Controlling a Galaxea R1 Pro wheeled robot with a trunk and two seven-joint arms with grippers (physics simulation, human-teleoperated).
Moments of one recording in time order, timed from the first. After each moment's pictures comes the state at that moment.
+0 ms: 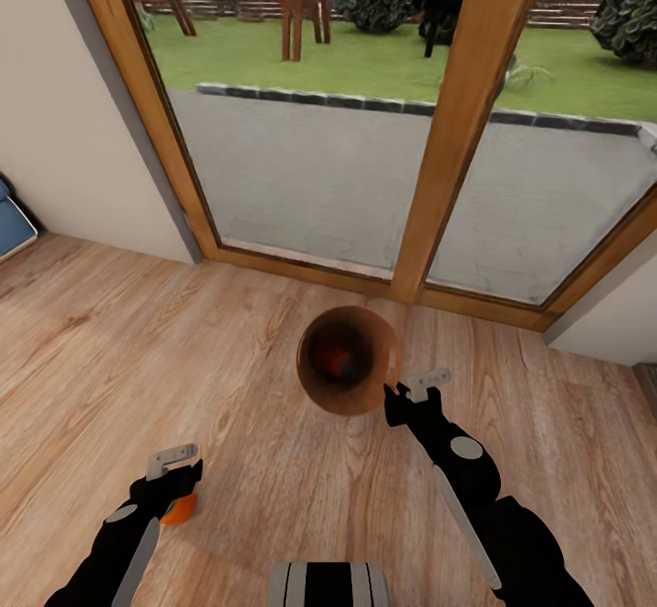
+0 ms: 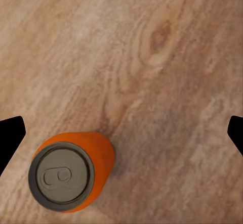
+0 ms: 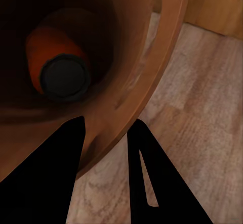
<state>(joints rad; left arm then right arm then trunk) -0.27 0.06 0.12 -1.12 0.17 0.34 0.12 -0.36 -0.04 0.30 -1.54 -0.08 0.51 -0.08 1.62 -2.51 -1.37</state>
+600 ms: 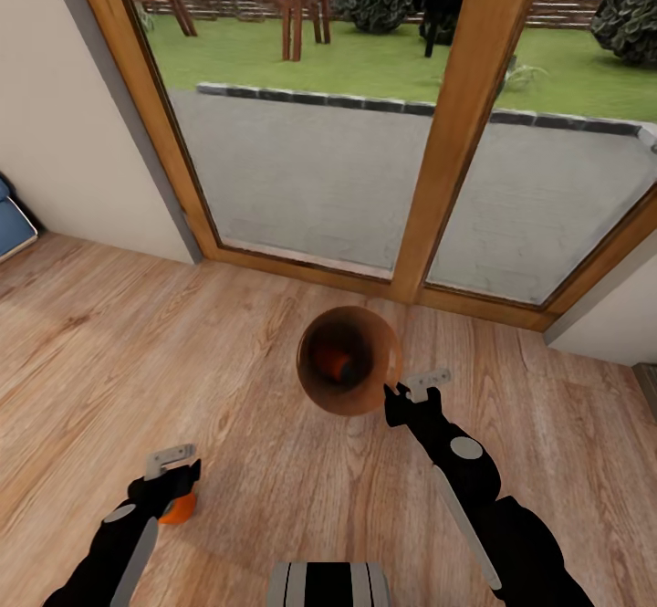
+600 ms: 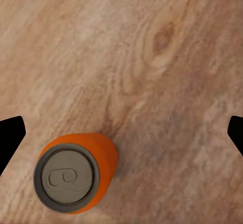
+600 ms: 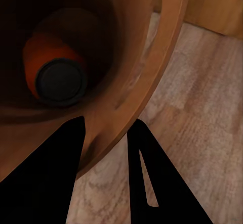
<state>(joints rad) -0.27 0.07 0.12 -1.12 0.17 0.34 0.12 -0.36 -0.04 0.30 -1.54 -0.08 0.51 -0.08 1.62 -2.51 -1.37</state>
